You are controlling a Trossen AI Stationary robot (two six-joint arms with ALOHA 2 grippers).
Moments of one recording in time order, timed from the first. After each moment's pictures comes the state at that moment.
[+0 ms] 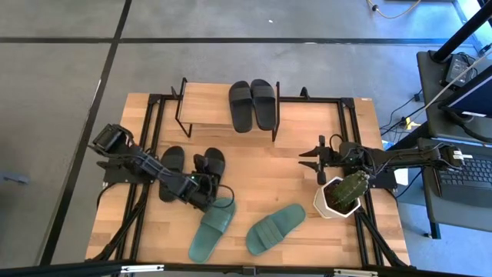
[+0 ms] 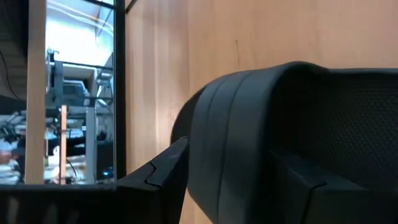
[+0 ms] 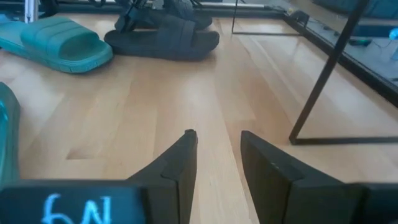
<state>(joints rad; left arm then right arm) -0.45 1.66 0.77 -0.54 -0.97 -0.18 -0.05 0.49 0.01 0.18 0.05 -0.04</state>
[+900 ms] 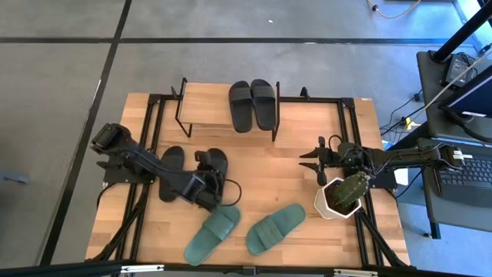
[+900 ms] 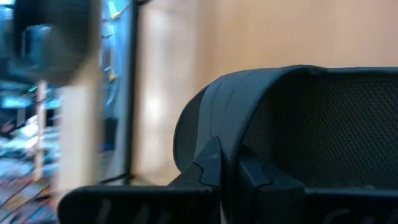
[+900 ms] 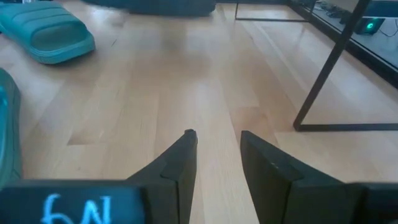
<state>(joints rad) -0.44 1.65 1.11 -1.00 -0.90 -0.39 -0.05 0.49 0.01 0.14 0.05 -0.04</state>
